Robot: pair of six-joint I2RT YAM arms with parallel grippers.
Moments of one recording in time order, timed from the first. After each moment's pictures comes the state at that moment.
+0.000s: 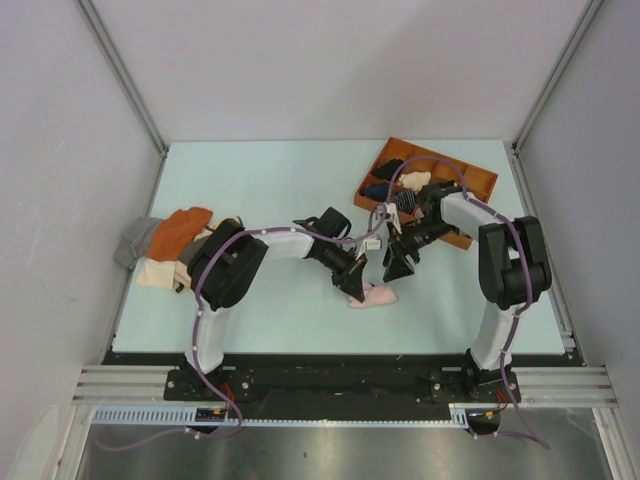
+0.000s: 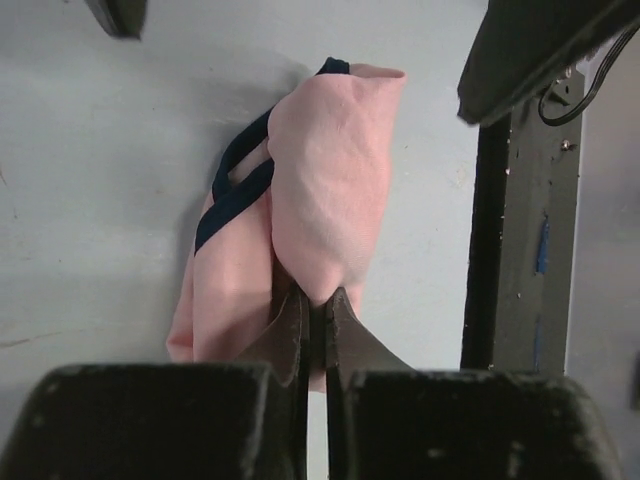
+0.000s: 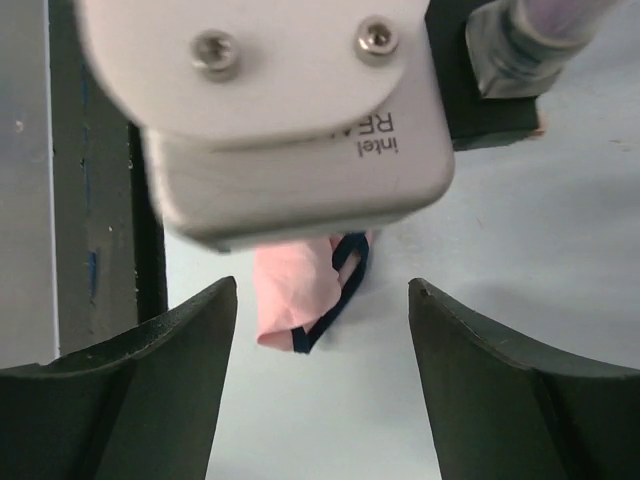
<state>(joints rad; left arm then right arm) -0.71 2.07 1.28 -0.36 0.93 0.25 0.22 1.87 1.29 -1.04 -1.00 -1.07</state>
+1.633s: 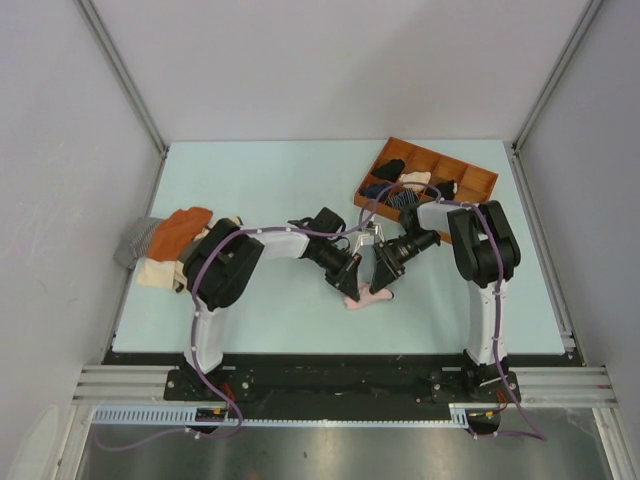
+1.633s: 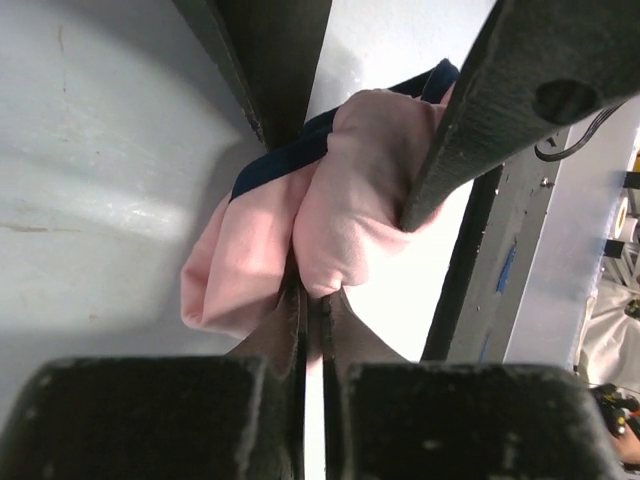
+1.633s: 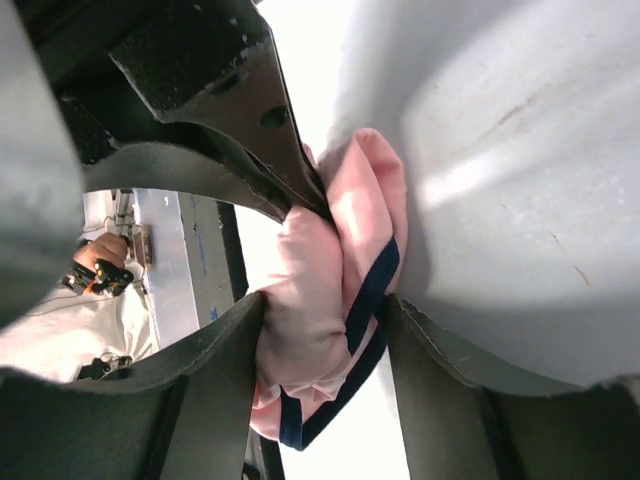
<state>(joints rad) -0.69 2.05 1.25 -0.36 0.87 0.02 0.30 2.14 1.31 -1.02 -1.09 -0.72</state>
